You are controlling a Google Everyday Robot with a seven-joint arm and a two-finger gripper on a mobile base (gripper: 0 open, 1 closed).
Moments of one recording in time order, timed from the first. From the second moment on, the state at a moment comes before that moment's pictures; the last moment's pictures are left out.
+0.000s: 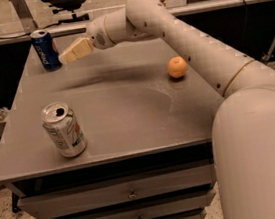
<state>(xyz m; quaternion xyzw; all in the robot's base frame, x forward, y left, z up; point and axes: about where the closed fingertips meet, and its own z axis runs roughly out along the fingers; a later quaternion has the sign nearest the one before) 0.769 0.150 0.908 -0.47 0.66 0.32 0.49</state>
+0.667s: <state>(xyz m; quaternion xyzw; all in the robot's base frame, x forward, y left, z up) 0.786 0.193 0.902 -0.46 0.65 0.30 0.53</state>
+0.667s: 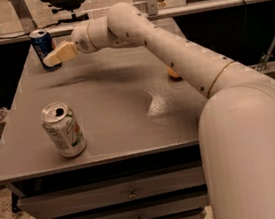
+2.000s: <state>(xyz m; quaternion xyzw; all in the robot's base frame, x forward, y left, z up) 0.816 0.257 0.886 -0.45 0.66 0.34 0.49</state>
